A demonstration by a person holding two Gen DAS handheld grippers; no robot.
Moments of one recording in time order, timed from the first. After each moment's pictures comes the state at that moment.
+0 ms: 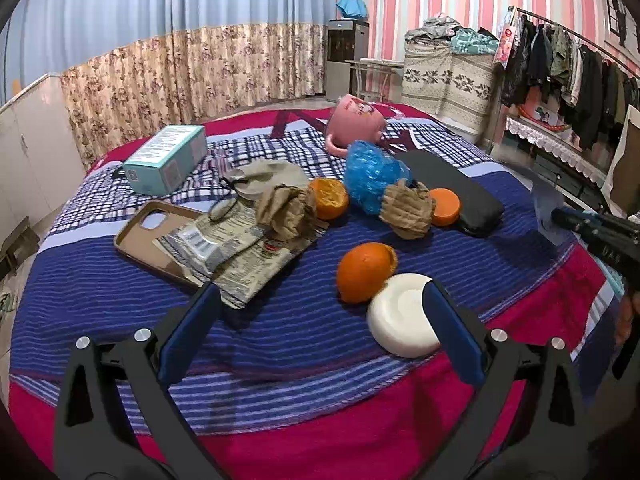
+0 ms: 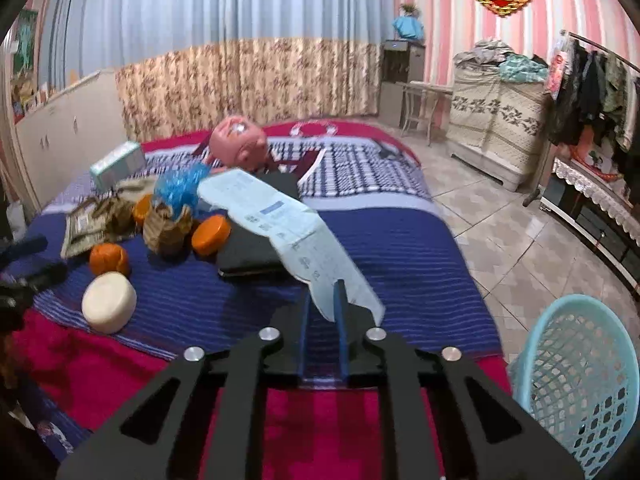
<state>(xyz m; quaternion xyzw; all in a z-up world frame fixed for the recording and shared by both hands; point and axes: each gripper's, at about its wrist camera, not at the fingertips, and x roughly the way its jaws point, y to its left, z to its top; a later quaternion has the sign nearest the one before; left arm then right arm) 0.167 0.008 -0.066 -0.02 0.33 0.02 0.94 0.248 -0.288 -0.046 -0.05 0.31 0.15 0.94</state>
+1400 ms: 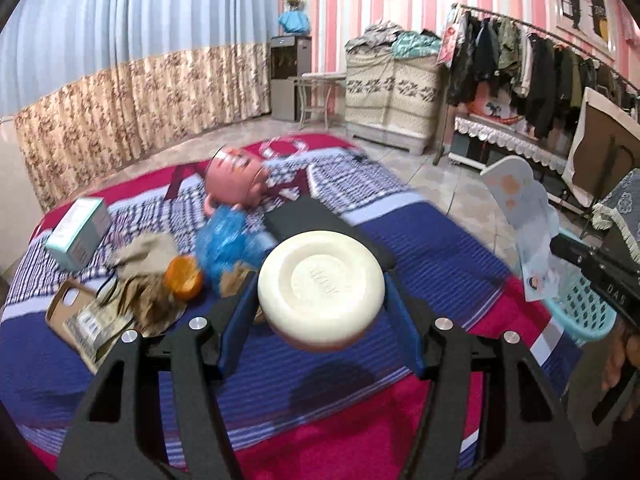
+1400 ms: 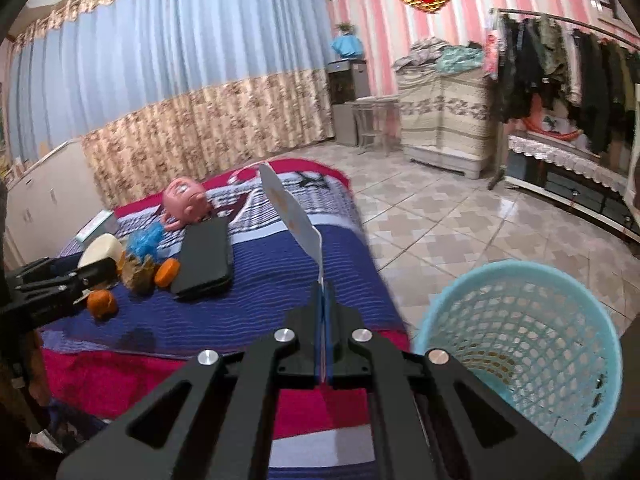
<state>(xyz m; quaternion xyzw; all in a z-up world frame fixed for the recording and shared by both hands) 0.211 -0.108 -0.021 0.01 0.30 -0.06 0.95 0.217 -0.381 -0.024 0.04 0.27 0.08 0.96</state>
